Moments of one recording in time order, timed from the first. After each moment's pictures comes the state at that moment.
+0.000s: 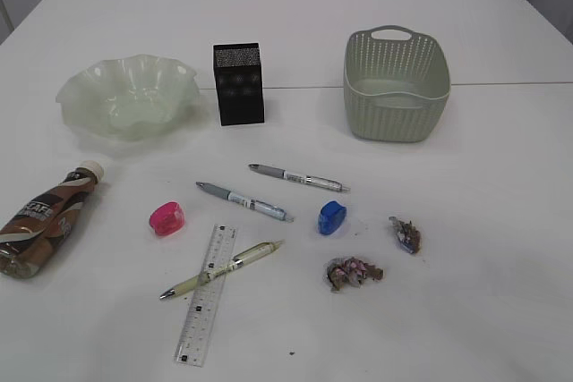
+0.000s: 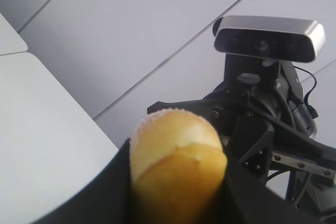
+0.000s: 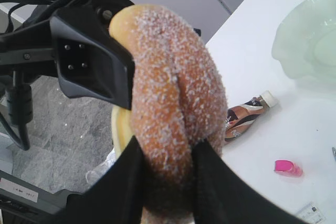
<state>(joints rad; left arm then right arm) -0.20 1.81 -1.62 -1.61 1.15 0.80 0.21 1.79 -1.85 1.15 1.23 -0.58</state>
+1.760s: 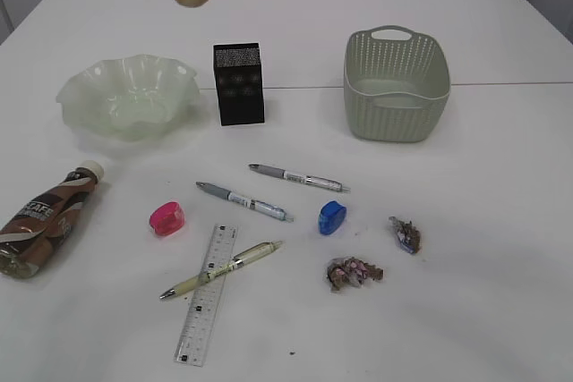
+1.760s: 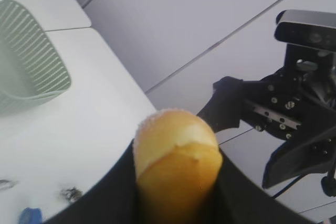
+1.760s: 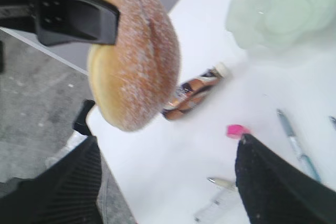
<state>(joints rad) -0.08 1.81 -1.62 -1.45 1.20 0.71 0.21 1.78 -1.85 1.01 1.23 -0.48</state>
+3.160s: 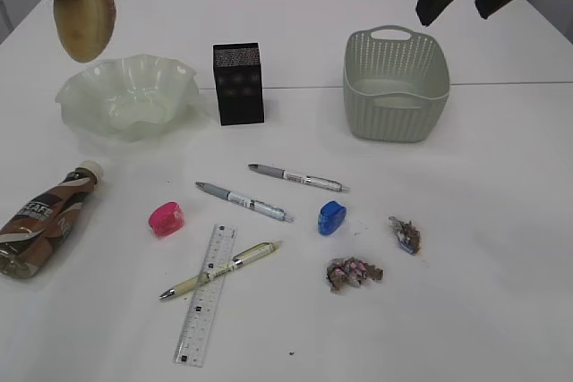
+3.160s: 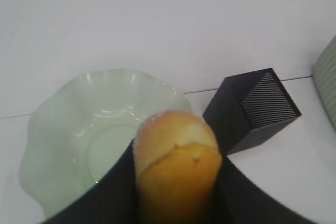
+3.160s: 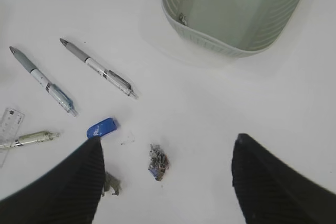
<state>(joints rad) -0.06 1.88 -1.62 -0.48 0.50 0.34 0.21 1.78 -1.85 0.08 1.25 -0.07</state>
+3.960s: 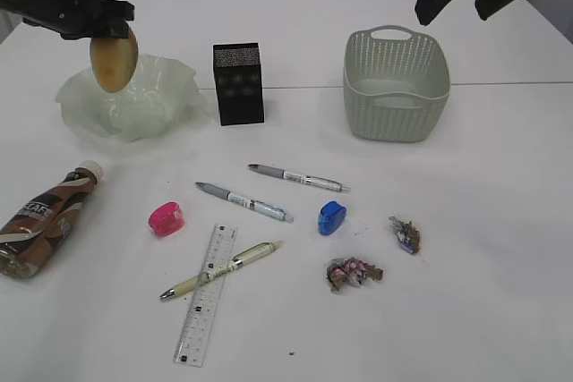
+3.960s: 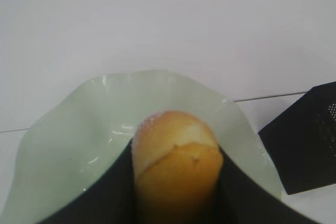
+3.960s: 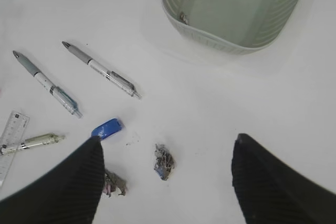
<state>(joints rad) -0.06 2.21 -1.84 -0.40 0.40 0.29 0.21 1.78 -1.85 0.09 1.25 -0.05</state>
